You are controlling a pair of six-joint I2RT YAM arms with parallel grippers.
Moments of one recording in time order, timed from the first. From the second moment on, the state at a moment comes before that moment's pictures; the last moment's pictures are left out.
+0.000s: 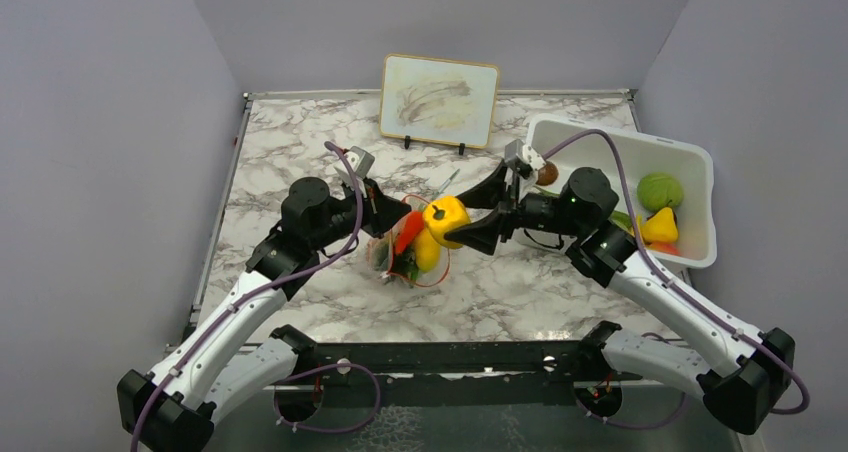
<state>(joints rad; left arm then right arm) -0.54 0.85 0.76 -0.10 0.37 -0.40 0.65 0.97 0.84 0.19 -0.70 0.25</state>
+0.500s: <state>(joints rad) -0.54 0.85 0.78 -0.13 0.39 -0.44 0.82 1.16 0.85 0.19 -0.50 0.24</state>
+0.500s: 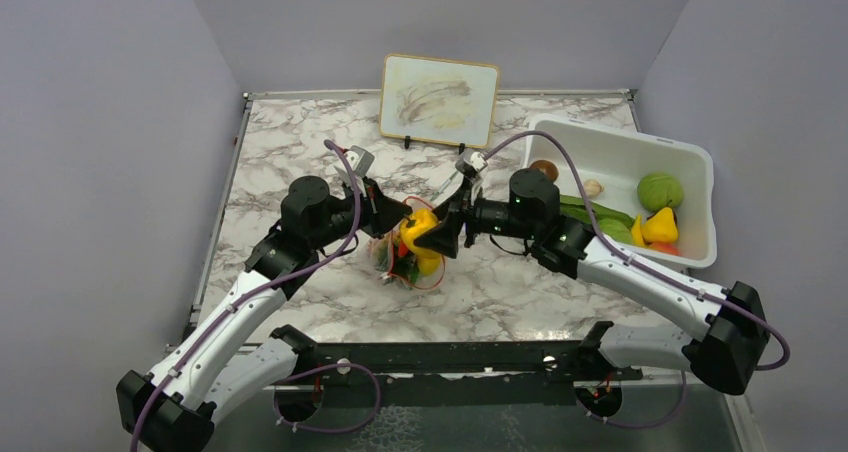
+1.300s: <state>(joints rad) -0.54 0.86 0.78 -0.12 0.44 -0.51 0.90 1.35 1.02 -0.17 0.06 0.80</state>
